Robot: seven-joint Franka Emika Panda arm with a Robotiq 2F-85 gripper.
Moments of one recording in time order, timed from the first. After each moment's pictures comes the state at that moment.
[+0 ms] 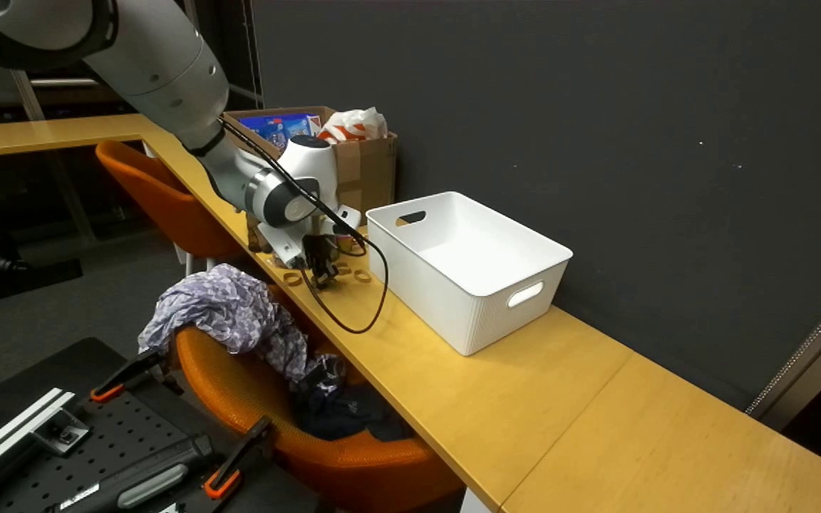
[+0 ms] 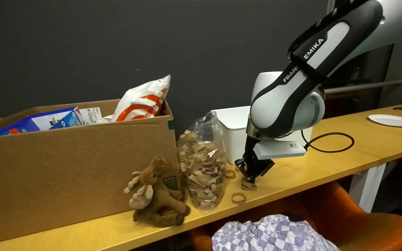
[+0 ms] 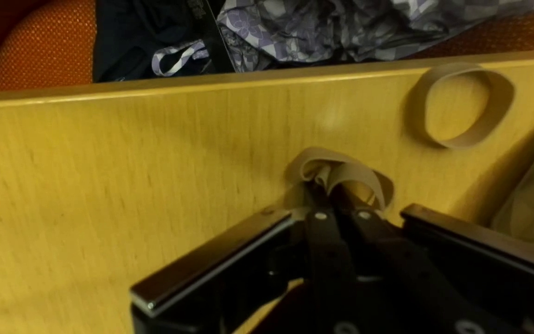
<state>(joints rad) 0.11 0.81 -0.02 -1.71 0.18 2.64 0.29</state>
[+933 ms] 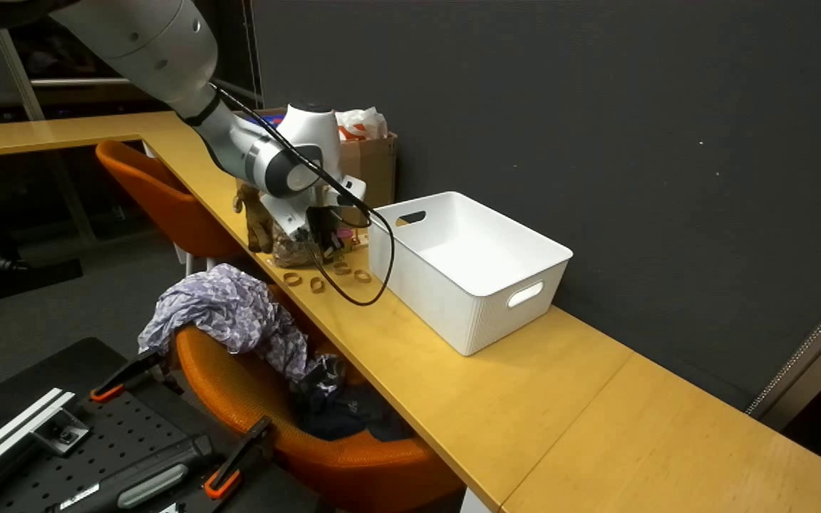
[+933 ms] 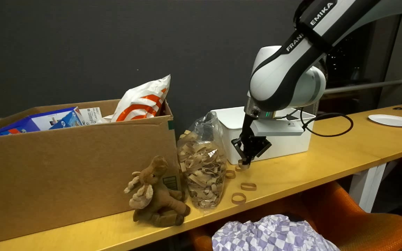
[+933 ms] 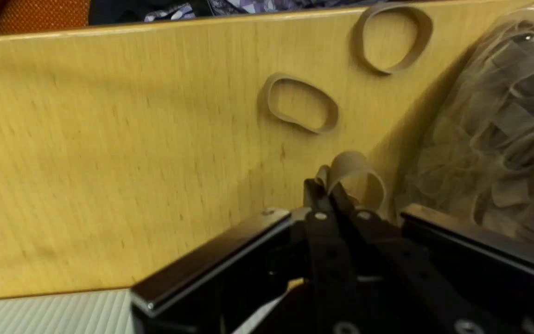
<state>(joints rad) 0.12 0.72 -0.03 -1.72 0.18 2.61 0.30</state>
